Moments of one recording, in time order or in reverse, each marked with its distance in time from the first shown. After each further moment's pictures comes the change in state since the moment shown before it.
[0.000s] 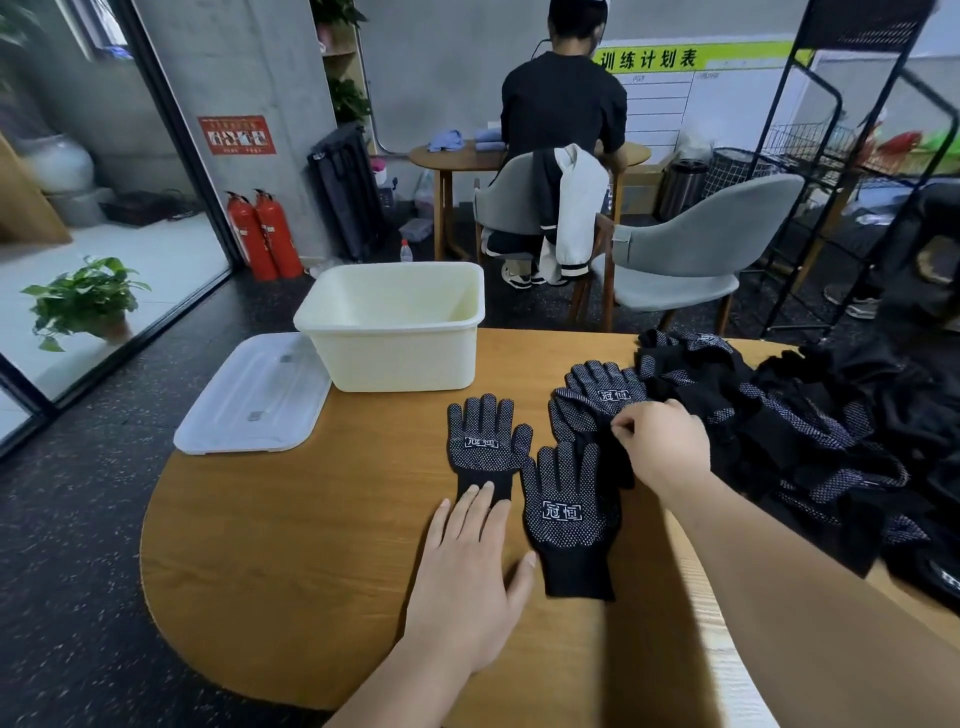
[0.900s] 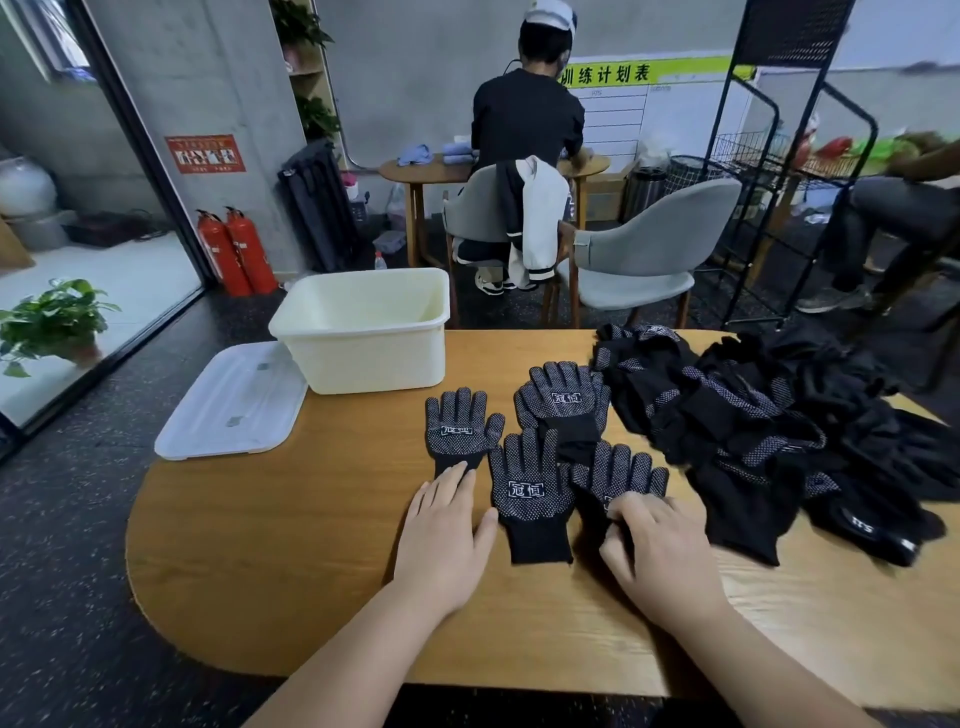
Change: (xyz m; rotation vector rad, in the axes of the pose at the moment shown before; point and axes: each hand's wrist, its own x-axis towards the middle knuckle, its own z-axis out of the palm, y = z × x) left_hand 0.015 0.002 -0.003 -0.112 -0.036 -0.033; right_hand -0.169 0.037 -0.009 0.122 0.286 -0.340
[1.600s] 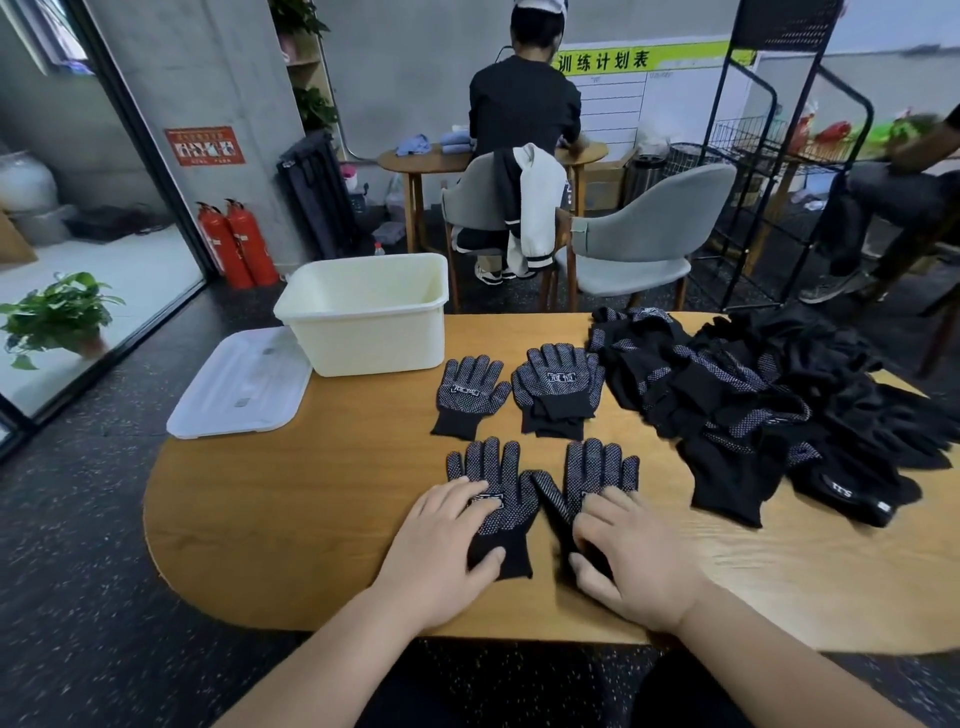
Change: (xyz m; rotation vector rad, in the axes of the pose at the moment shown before) left_hand -0.048 -0.012 -0.002 0.076 -0.047 0.267; right_hand -0.017 -0.021 -0.022 -0.004 -0.396 -0.264
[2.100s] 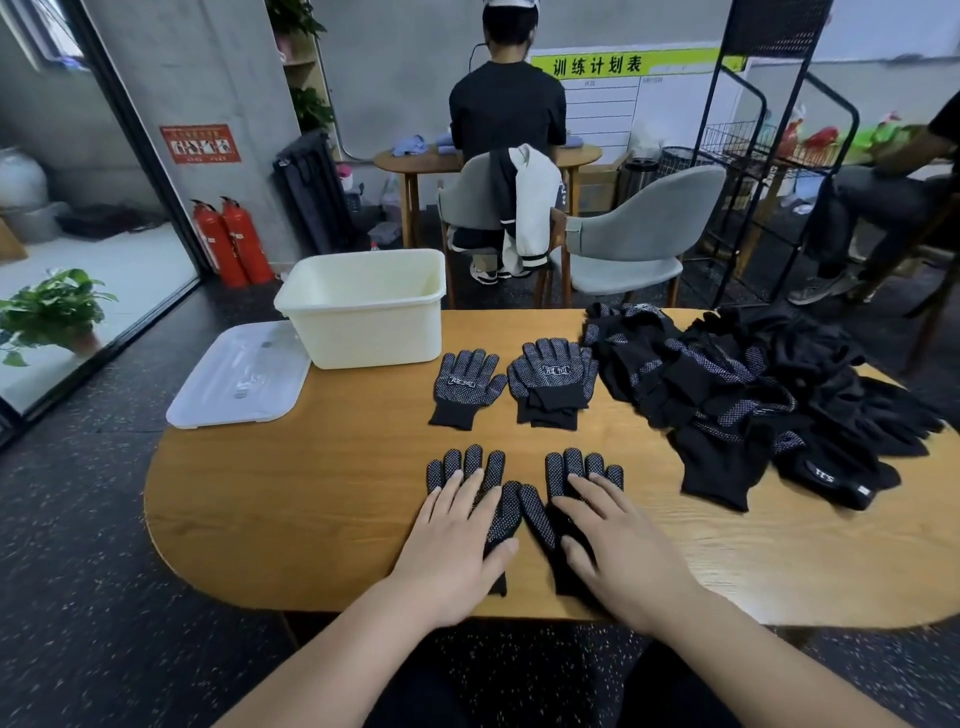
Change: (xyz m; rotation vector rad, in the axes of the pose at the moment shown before) left_hand -0.008 0.028 -0.002 0.029 -0.201 -0.109; right_hand -0.010 -0.026 0.000 0.051 -0.223 0.311
